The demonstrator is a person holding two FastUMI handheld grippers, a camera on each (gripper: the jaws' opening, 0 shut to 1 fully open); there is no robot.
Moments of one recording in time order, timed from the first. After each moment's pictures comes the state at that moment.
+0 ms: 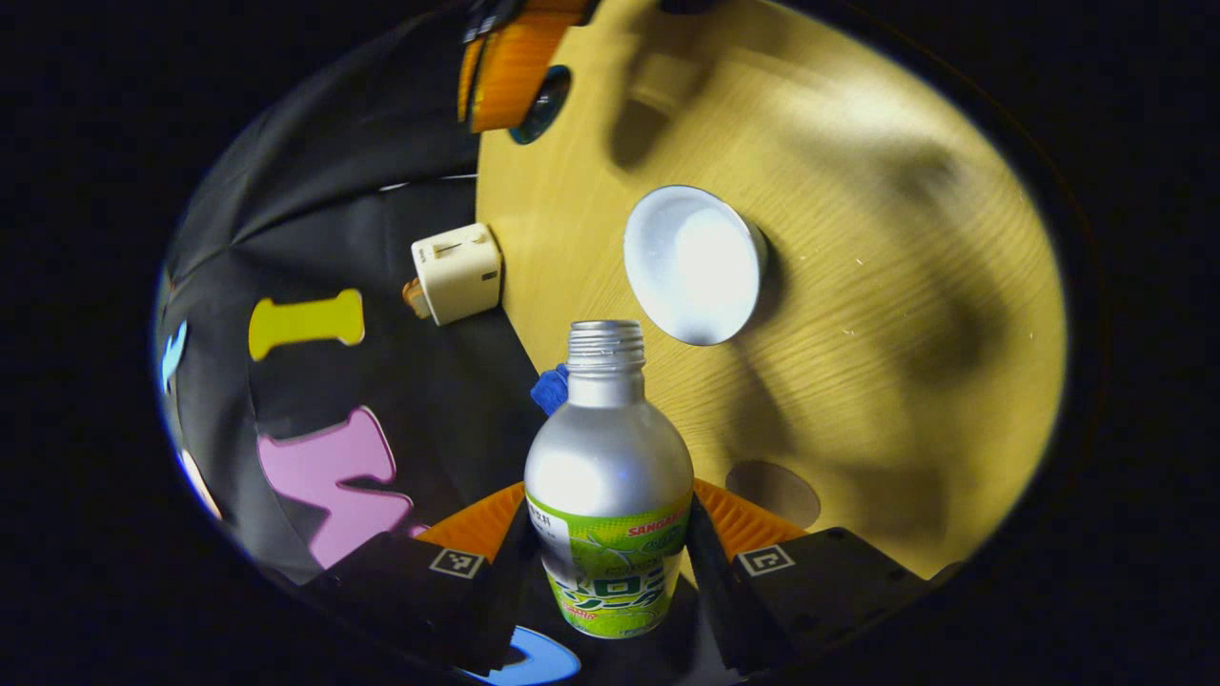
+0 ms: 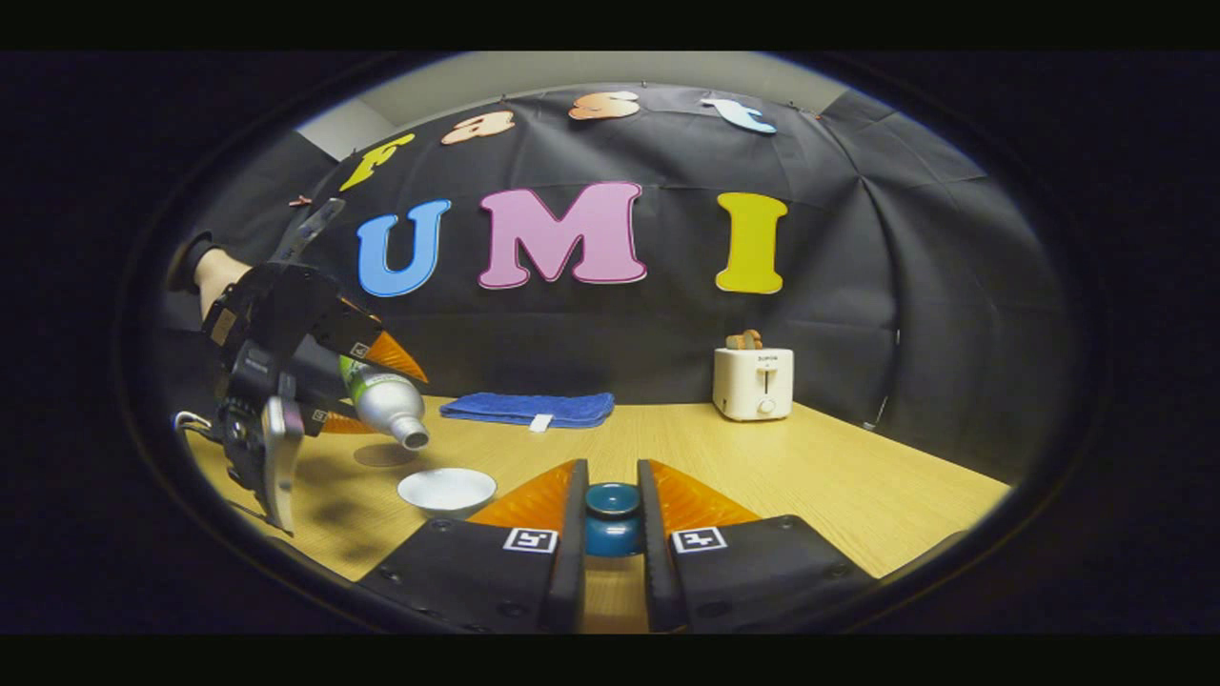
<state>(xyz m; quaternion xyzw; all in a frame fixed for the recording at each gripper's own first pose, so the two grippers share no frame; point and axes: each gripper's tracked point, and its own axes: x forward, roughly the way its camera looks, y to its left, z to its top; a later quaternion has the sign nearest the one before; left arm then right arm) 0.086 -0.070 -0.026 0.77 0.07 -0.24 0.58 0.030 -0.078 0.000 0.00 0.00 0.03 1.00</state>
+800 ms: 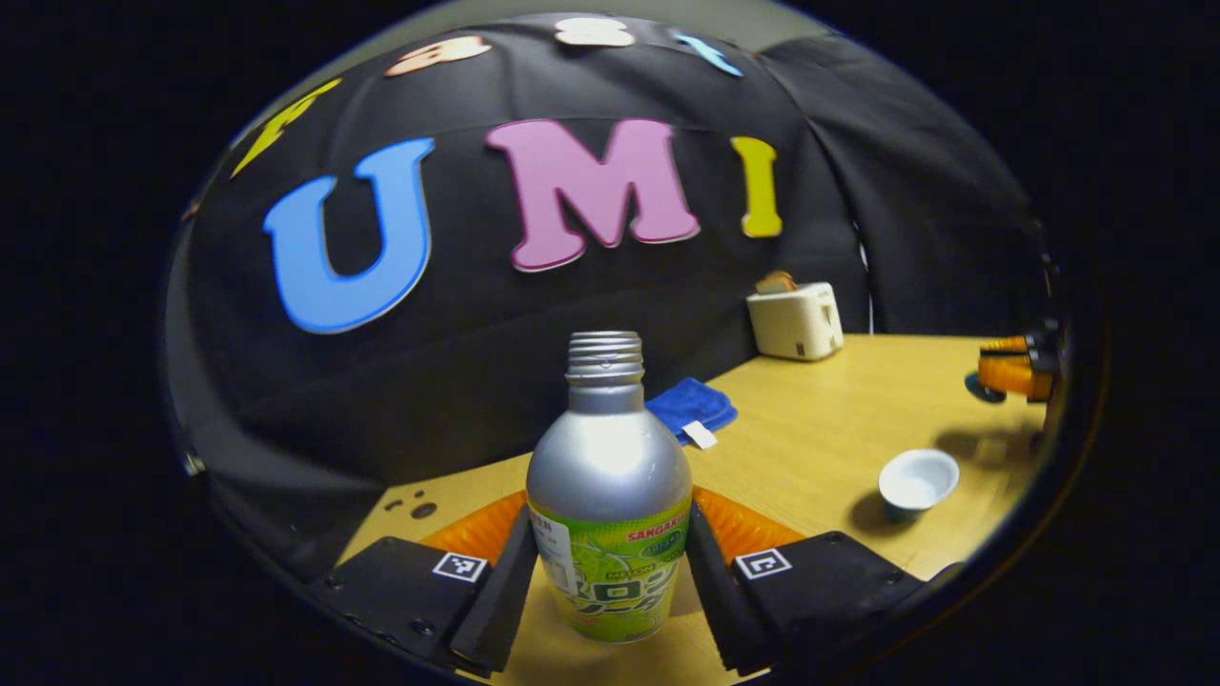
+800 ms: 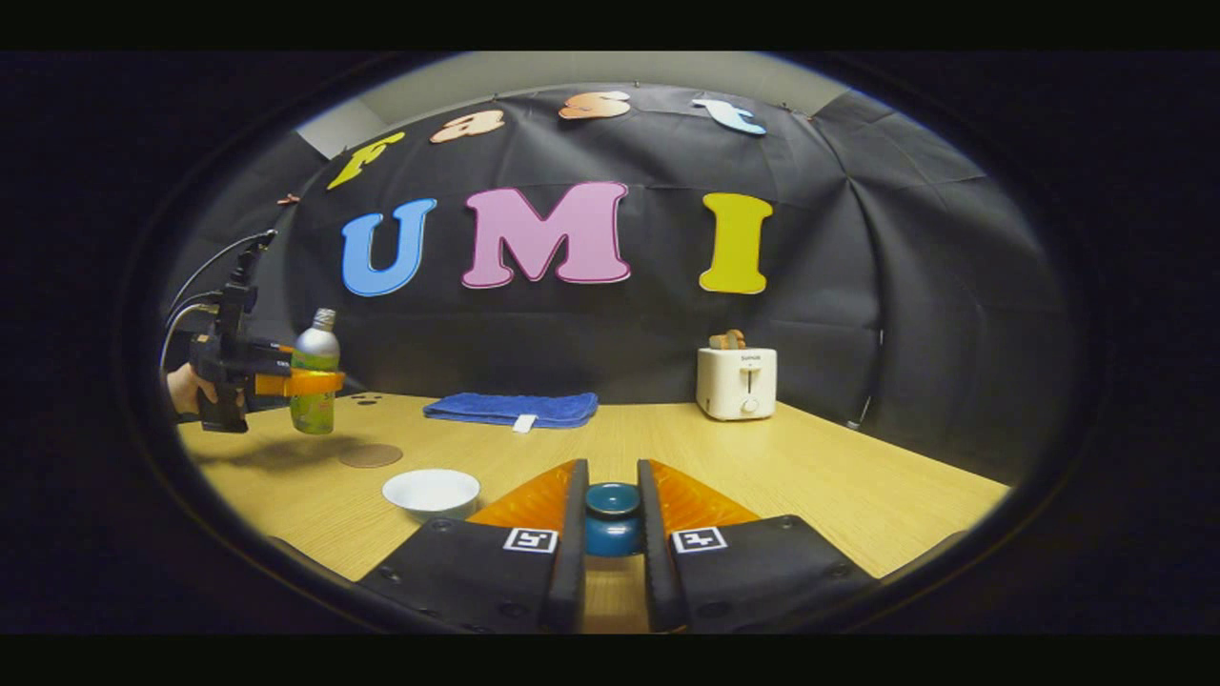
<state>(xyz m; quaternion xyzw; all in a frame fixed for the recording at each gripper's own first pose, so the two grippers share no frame) 0.114 -0.061 -0.056 0.07 0.03 -0.11 0.99 0.030 -0.089 0.000 0.00 0.00 0.00 1.00</state>
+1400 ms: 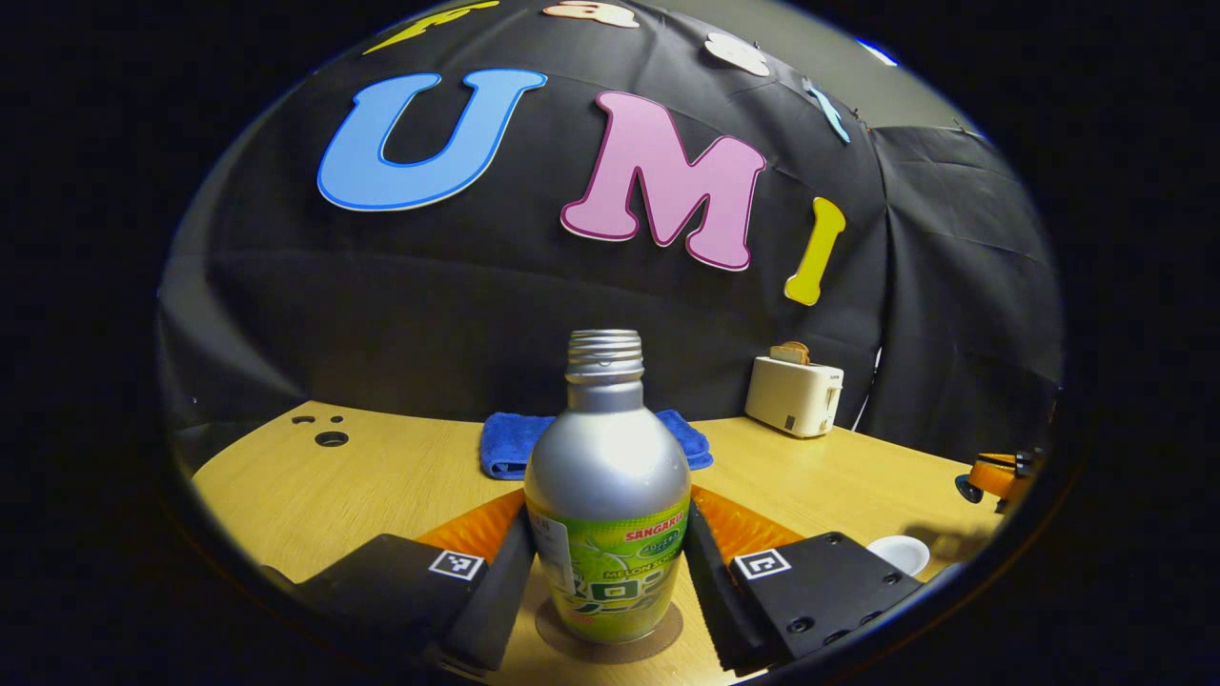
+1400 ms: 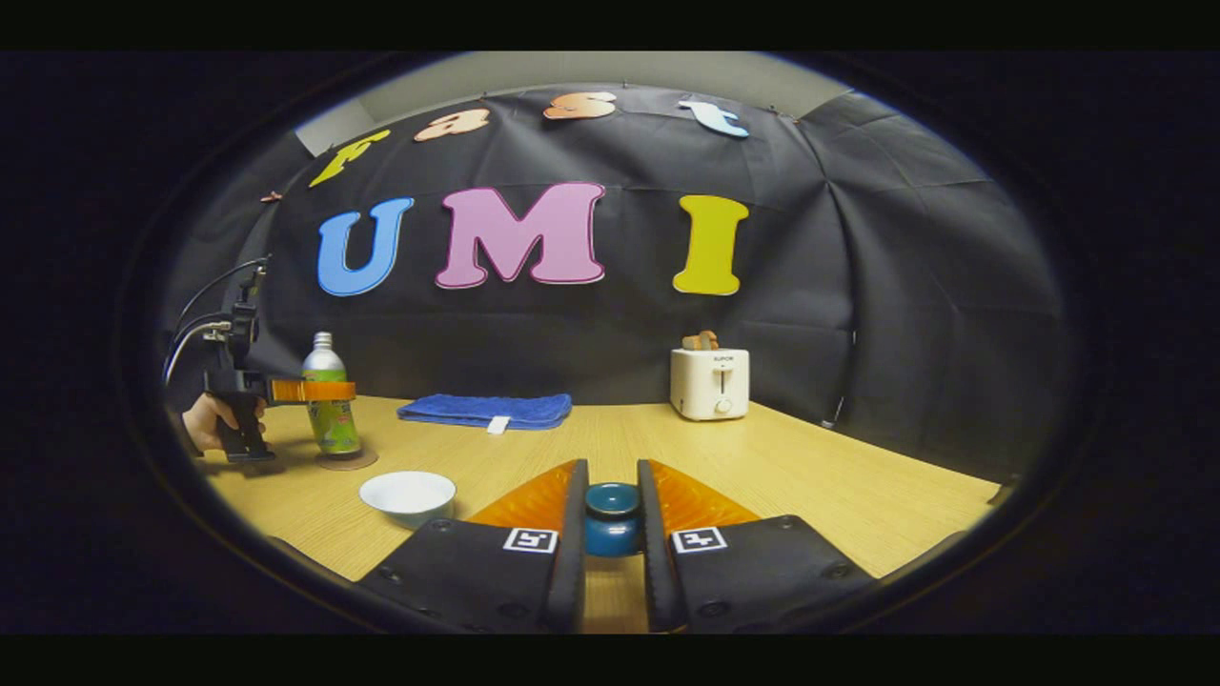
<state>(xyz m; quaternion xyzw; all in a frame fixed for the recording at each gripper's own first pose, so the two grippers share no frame) 0.118 -0.076 -0.059 -0.06 0.04 -0.15 0.99 0.029 -0.099 0.001 0.00 0.00 -0.04 1.00</state>
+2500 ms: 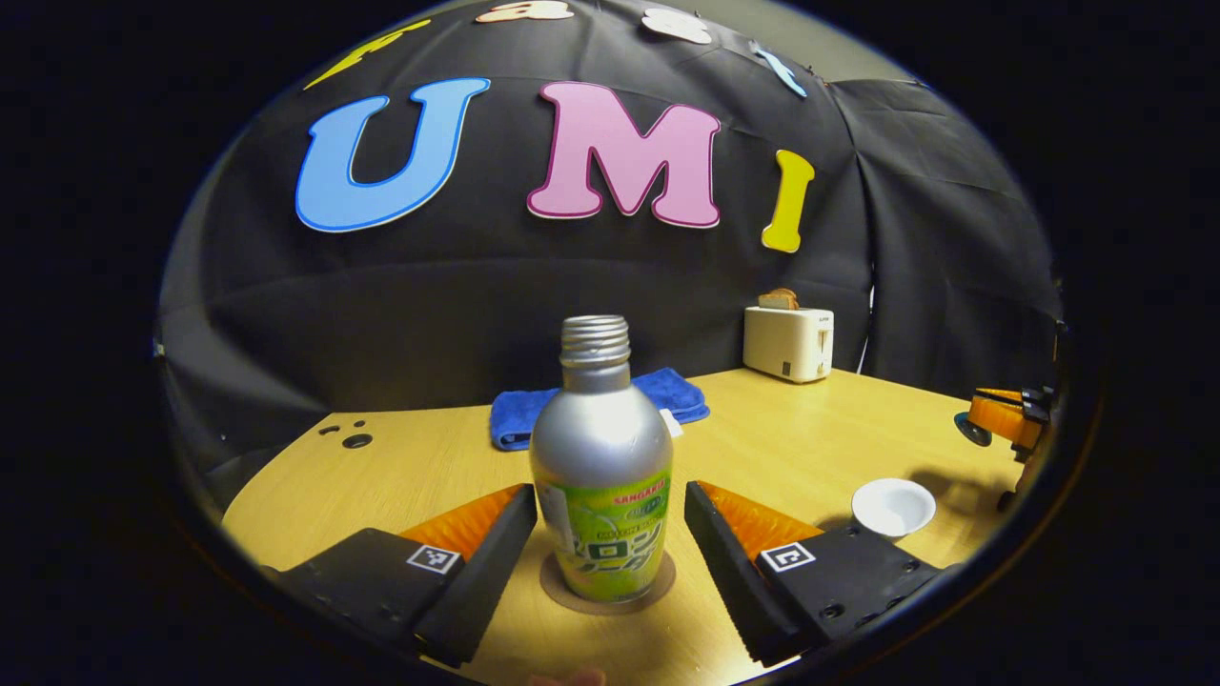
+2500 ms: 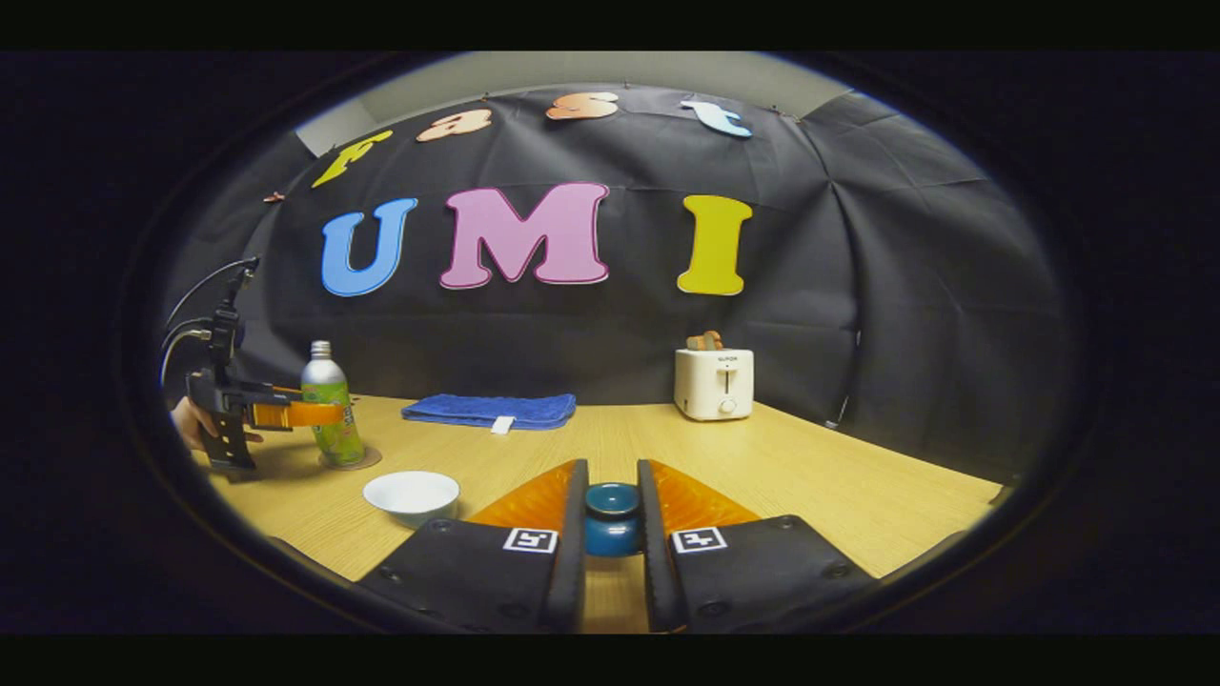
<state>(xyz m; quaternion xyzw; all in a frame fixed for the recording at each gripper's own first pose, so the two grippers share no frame) 0.096 -0.056 -0.075 0.03 0.09 -0.13 0.99 0.029 -0.097 0.001 0.00 0.00 -0.03 1.00</state>
